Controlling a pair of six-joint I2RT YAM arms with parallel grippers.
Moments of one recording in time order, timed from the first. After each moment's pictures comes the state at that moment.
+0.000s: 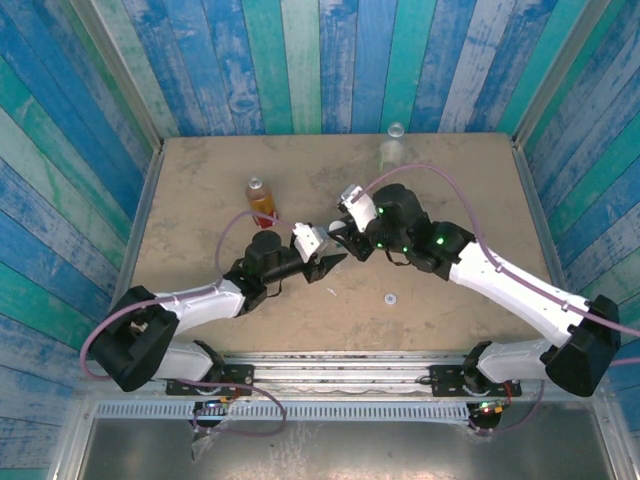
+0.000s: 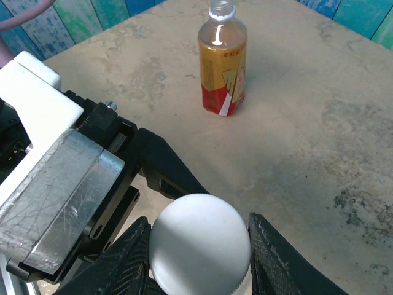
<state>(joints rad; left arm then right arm) -0.67 1.32 0.46 0.68 0.39 0.10 0.81 1.28 1.12 -0.41 -0.11 0.00</state>
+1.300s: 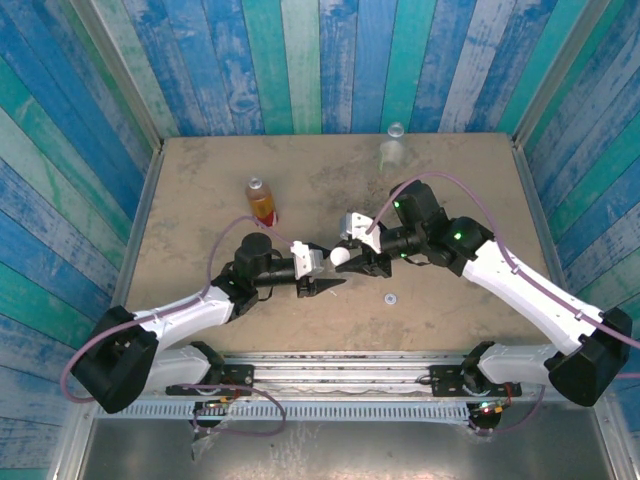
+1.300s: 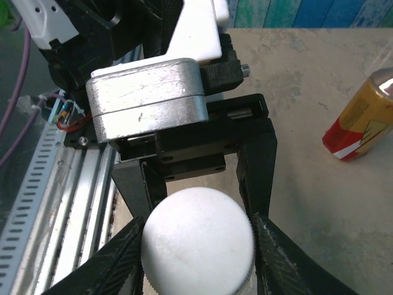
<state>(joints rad) -0.66 1.19 0.43 0.57 0.74 0.30 0.72 1.24 1.14 -0.61 -0.65 -0.51</state>
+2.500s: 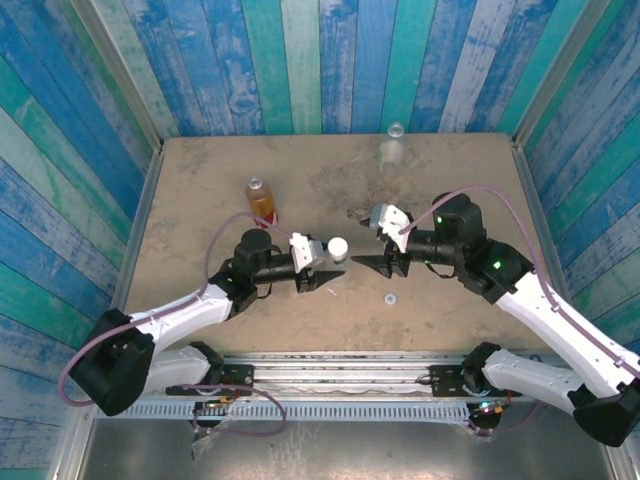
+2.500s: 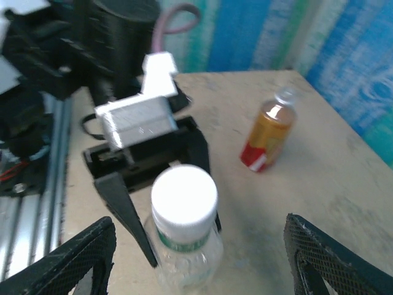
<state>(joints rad) -0.65 1.17 0.47 0.49 0.69 0.26 0.68 1.00 1.02 -0.45 -0.53 -0.39</state>
